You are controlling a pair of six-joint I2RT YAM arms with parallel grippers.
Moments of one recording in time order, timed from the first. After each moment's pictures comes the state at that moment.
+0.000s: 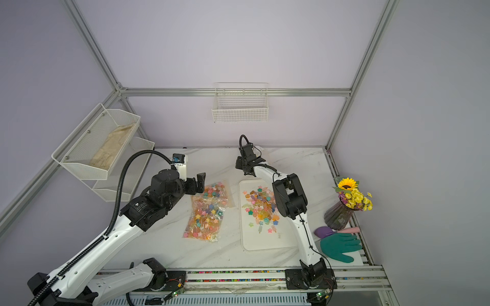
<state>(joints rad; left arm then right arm) -0.58 1.05 1.08 -0.48 -0.39 -0.28 0.49 2.36 1.92 -0.26 0.04 0.58</state>
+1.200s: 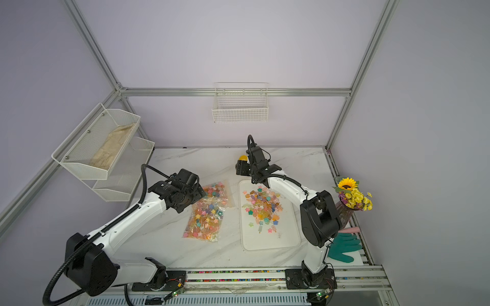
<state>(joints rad) -0.46 1.43 1.16 -0.93 -0.20 -1.16 0.55 1.79 1.35 -0.26 -0.04 0.51</state>
